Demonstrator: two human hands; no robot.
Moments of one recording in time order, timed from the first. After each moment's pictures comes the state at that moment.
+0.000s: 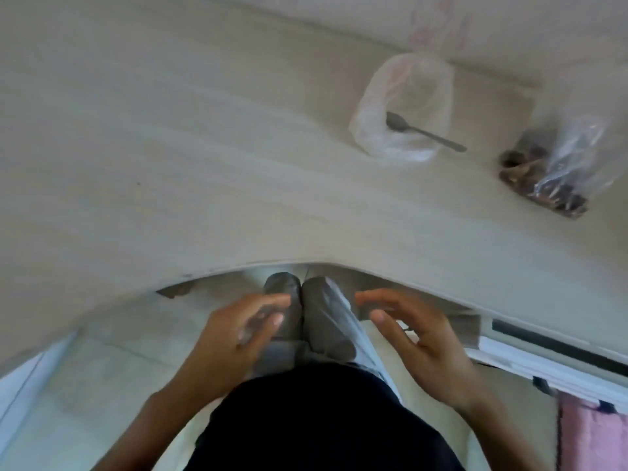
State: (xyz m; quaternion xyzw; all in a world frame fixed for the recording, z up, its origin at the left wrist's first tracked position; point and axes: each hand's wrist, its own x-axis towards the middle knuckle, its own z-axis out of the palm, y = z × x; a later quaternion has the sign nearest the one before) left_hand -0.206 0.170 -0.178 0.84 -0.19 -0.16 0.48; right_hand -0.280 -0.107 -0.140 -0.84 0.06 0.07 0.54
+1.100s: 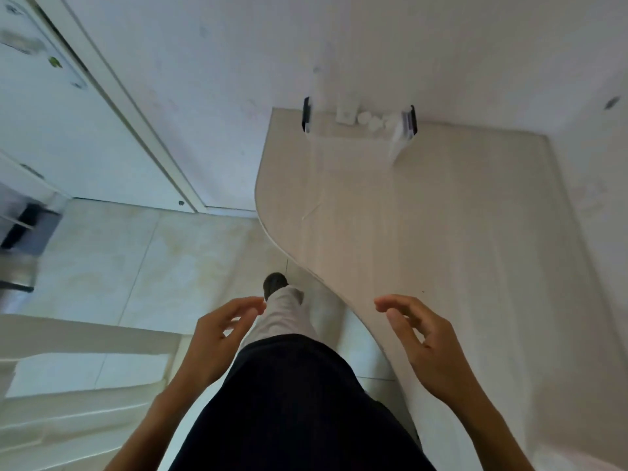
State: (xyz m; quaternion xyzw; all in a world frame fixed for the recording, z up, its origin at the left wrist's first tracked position) left_hand -0.374 0.281 0.017 0.69 0.48 0.19 0.50; right_hand -0.088 0.118 0.071 -0.74 -0.41 0.35 0.41
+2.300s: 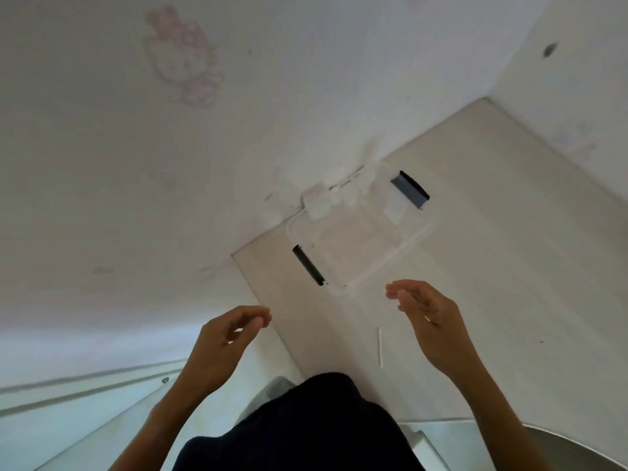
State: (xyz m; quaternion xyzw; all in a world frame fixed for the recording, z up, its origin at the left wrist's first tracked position) left_hand -0.201 0.799 0.028 0.82 0.24 -0.06 0.51; right_hand -0.052 0.488 0.042 -0.83 -0.08 0.18 0.53
